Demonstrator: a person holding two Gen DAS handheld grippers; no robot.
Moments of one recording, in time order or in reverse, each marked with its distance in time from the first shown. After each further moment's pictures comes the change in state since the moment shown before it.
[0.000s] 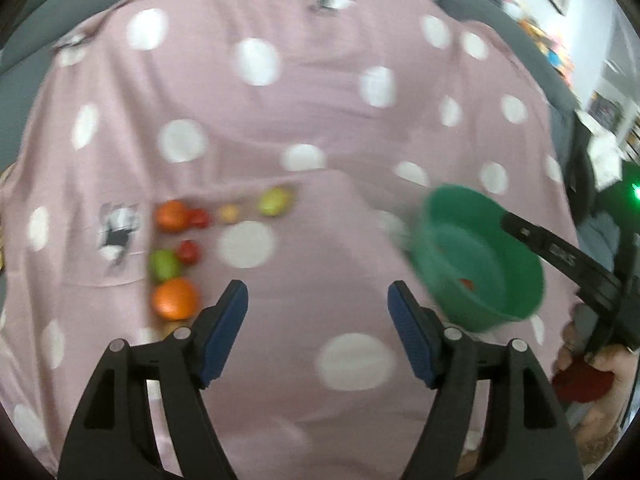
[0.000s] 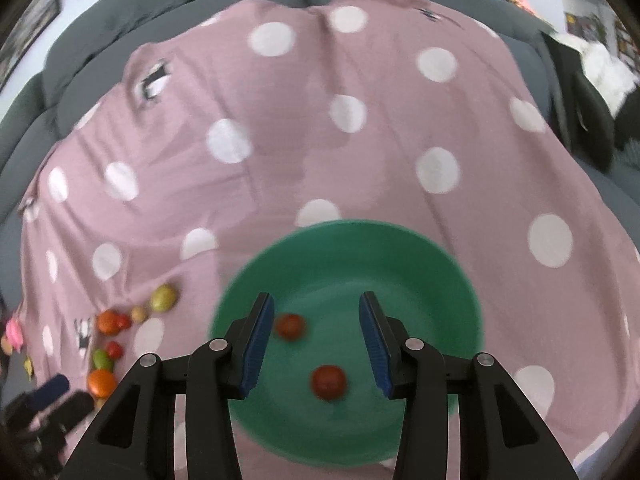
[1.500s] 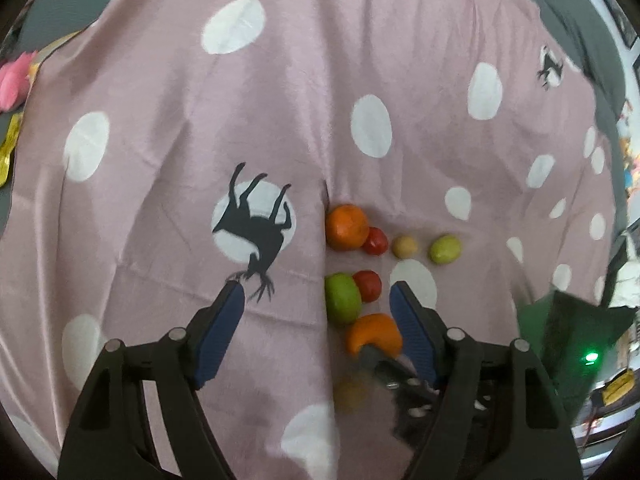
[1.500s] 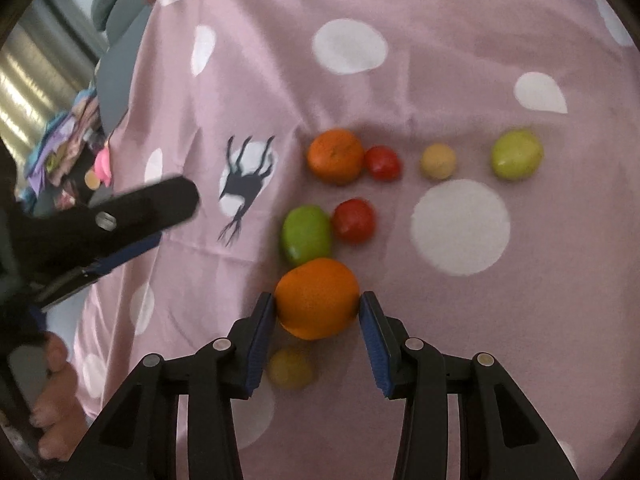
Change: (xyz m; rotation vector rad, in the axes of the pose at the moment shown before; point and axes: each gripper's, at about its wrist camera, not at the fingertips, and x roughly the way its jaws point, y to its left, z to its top) left arm 0.040 0.188 0.025 -0.373 0.088 0.045; right arm 0.123 0.233 -0.079 -0.315 0.455 0.465
